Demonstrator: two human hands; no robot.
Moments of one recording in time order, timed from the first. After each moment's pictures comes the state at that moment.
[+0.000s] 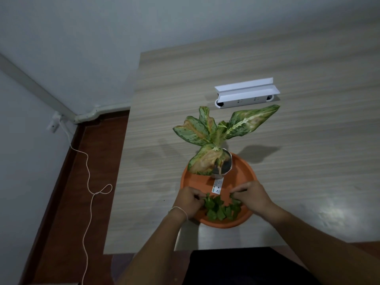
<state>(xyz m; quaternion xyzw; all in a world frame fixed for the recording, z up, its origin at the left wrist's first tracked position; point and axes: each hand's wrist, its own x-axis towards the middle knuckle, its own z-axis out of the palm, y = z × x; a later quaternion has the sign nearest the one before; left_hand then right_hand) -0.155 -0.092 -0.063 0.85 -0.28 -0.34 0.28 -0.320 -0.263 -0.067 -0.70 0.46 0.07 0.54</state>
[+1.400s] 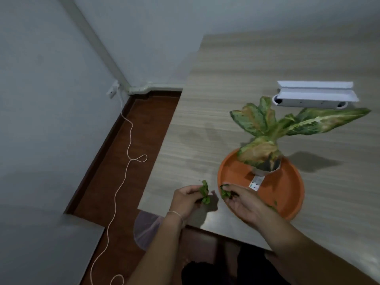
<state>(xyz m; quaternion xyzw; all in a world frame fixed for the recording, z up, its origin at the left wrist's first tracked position) -0.165 0.014 -0.034 0.68 0.12 -0.35 0.63 -0.243 -0.157 -0.049 -0.20 0.40 0.05 0.89</state>
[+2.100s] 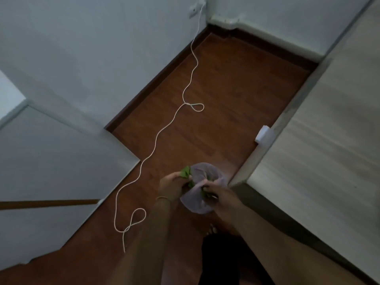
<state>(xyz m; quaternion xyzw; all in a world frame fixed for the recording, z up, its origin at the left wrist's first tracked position) -0.062 0.392 -0.181 0.64 0.34 -0.20 0.66 -0.093 0.233 -0.185 -0.43 0.40 0.31 0.74</state>
